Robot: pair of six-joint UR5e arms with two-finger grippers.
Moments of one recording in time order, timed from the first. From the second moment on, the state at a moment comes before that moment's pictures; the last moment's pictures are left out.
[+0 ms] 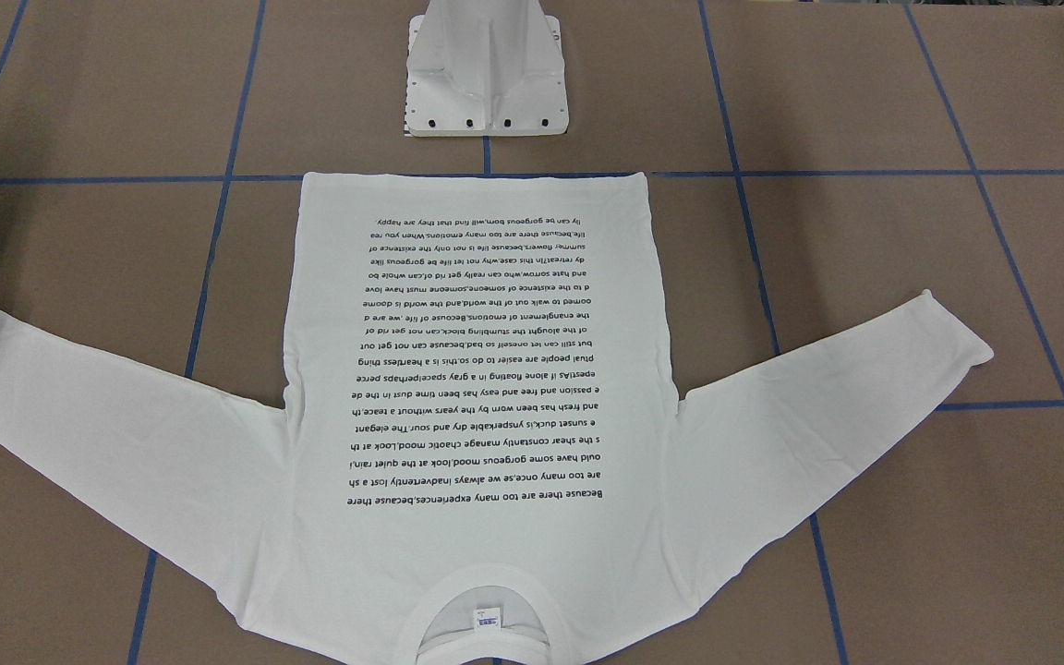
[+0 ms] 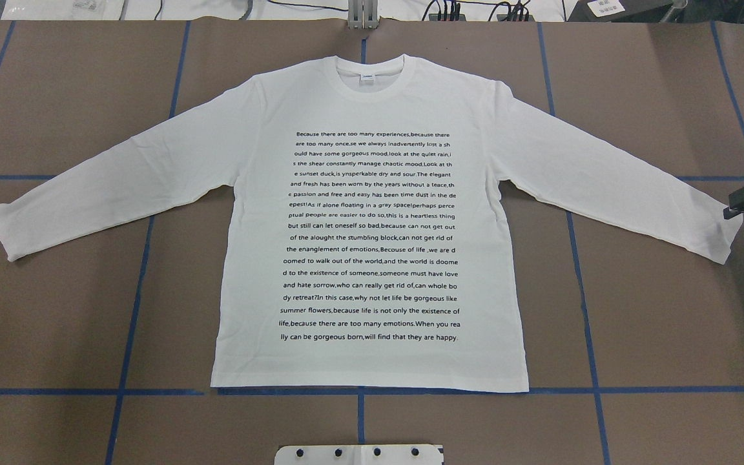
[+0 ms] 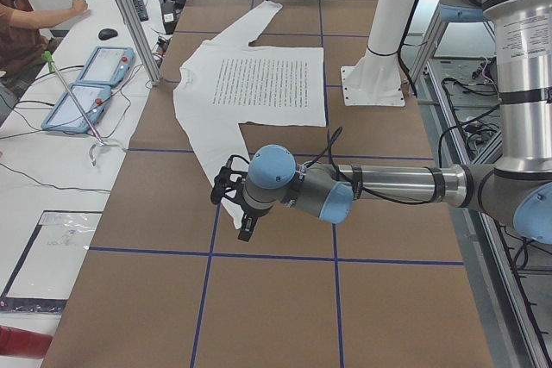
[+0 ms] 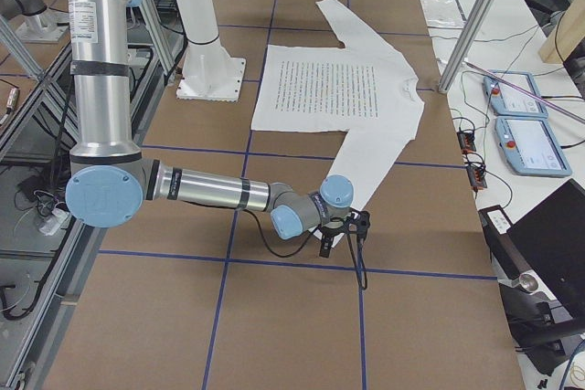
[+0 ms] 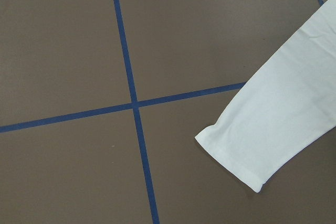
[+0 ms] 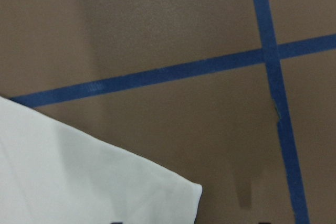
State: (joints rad) left arm -1.59 -1.38 -1.77 -1.95 -2.46 -0.08; right arm 1.20 -1.55 1.34 -0.99 2.29 0.71
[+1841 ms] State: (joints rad) left arm -1.59 -1.38 -1.78 -1.96 -2.48 -0.07; right arm 1.12 -1.34 1.55 -1.03 2.48 1.19
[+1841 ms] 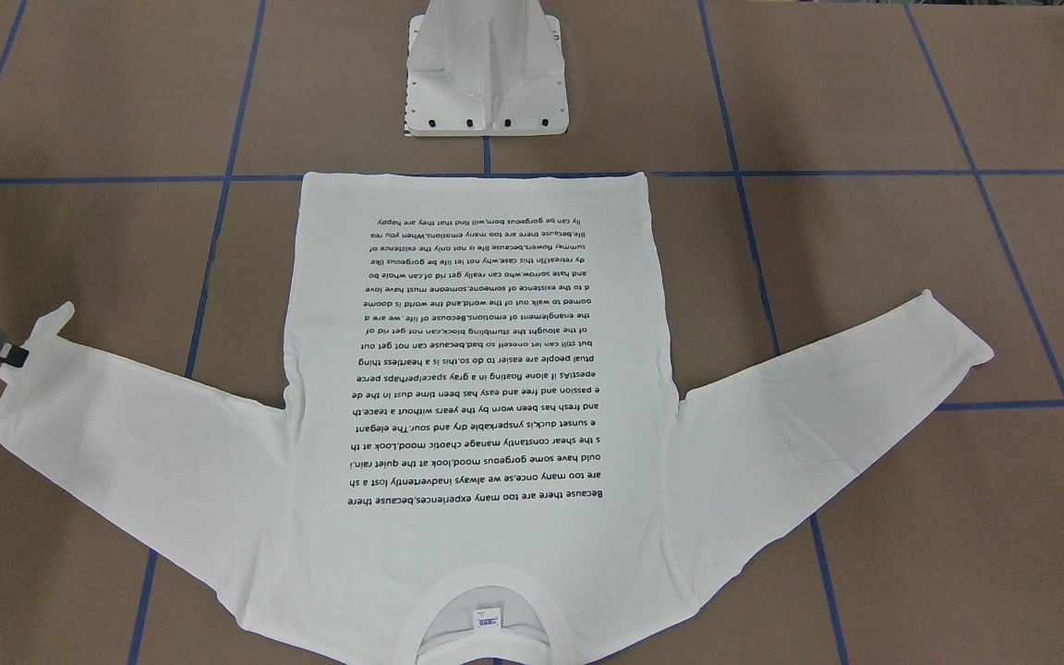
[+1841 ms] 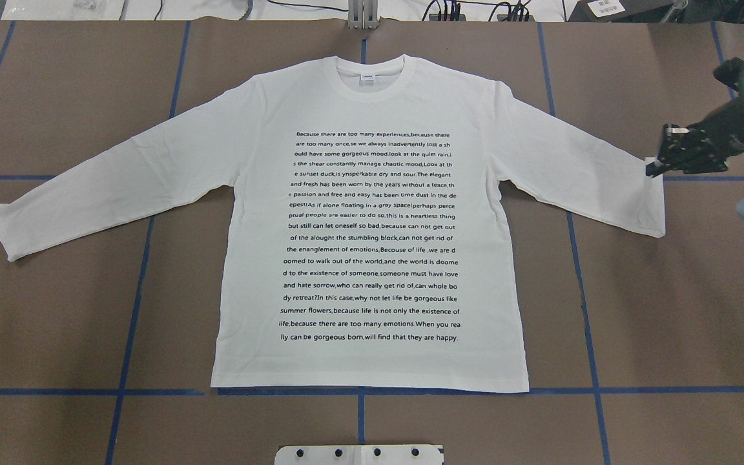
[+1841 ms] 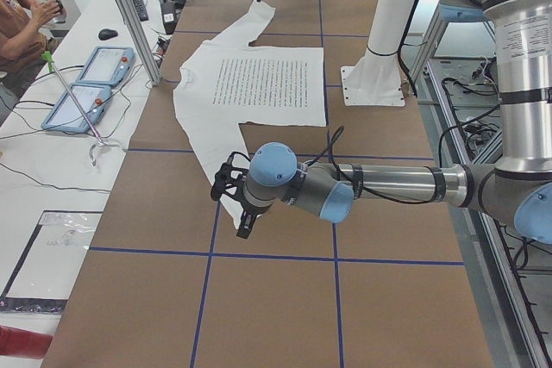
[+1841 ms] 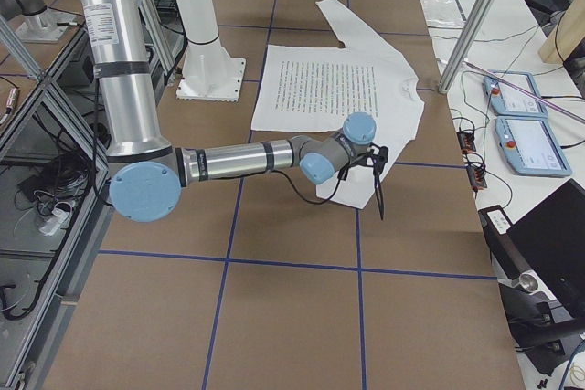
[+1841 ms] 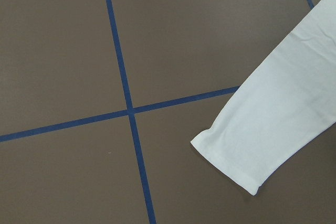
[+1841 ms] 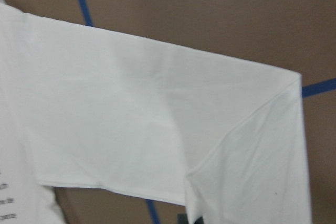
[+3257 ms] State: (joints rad) left arm -1.59 -1.36 -1.77 -2.01 -2.50 -0.07; right arm 0.55 -0.47 1.08 -1.01 1.80 1.79
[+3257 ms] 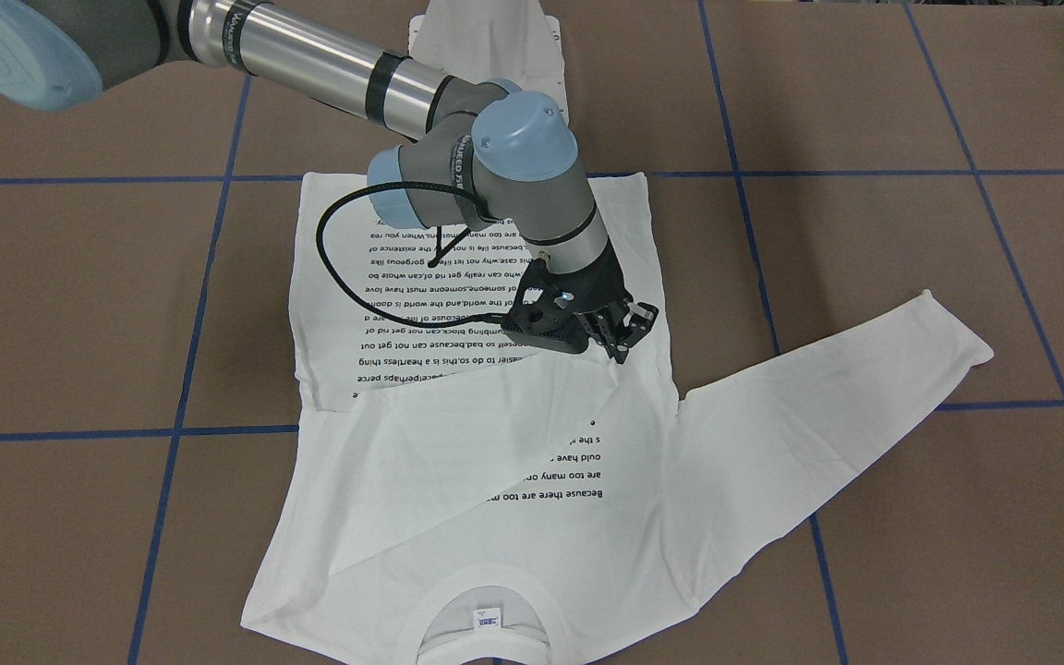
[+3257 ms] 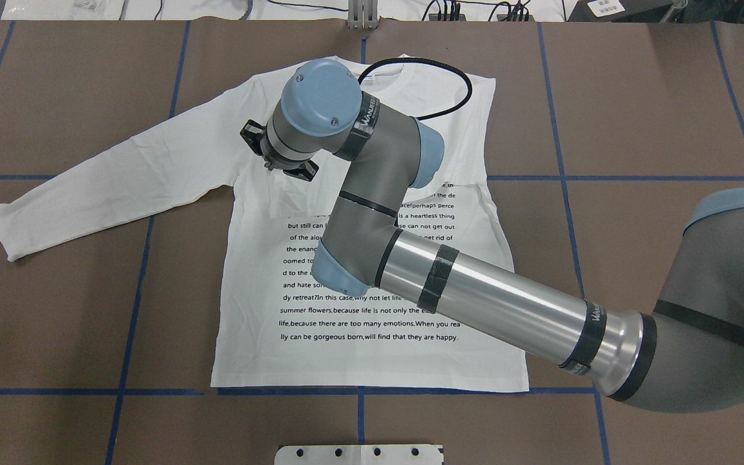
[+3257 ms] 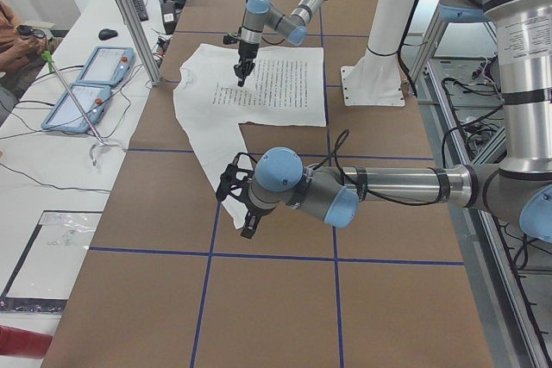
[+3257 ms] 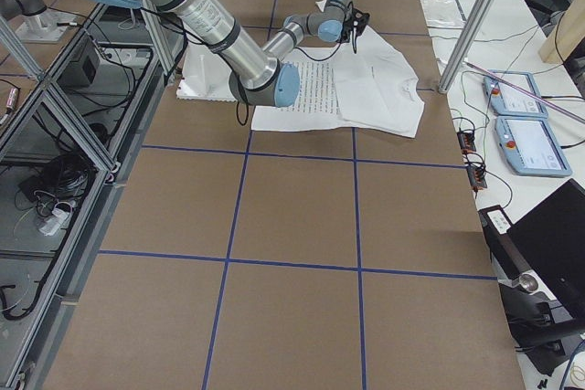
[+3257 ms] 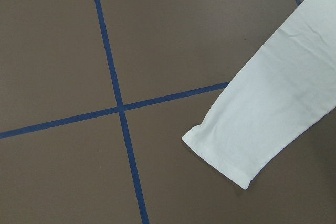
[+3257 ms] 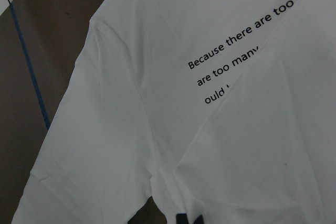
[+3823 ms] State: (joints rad) left arm -1.58 -1.36 -1.77 -2.01 -2.52 -0.09; right arm 0.49 -0.45 1.05 -0.99 1.71 1.79
